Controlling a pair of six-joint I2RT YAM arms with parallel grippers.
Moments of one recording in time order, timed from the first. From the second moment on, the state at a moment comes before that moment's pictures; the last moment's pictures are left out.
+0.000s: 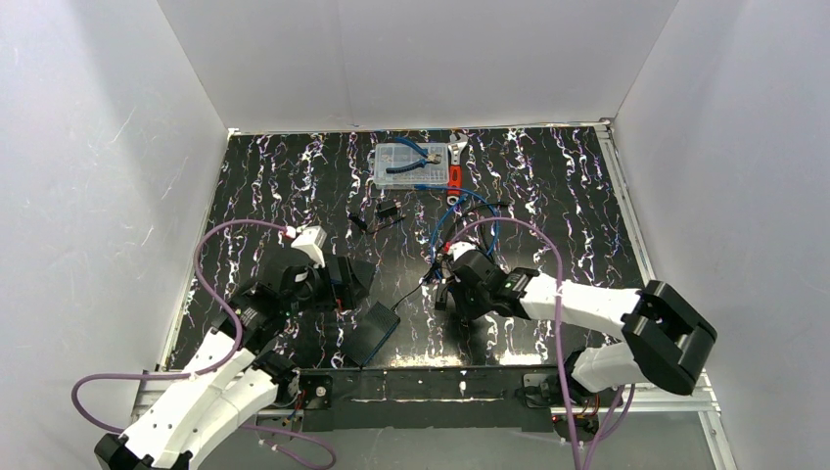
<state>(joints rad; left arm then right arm) -0.55 0.64 0.64 -0.71 0.06 -0.57 0.94 1.33 0.66 -0.34 0.10 0.39</state>
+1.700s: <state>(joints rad) -0.55 0.66 0.64 -0.75 0.04 -0.59 0.68 1.40 0.99 -0.46 0.22 0.24</state>
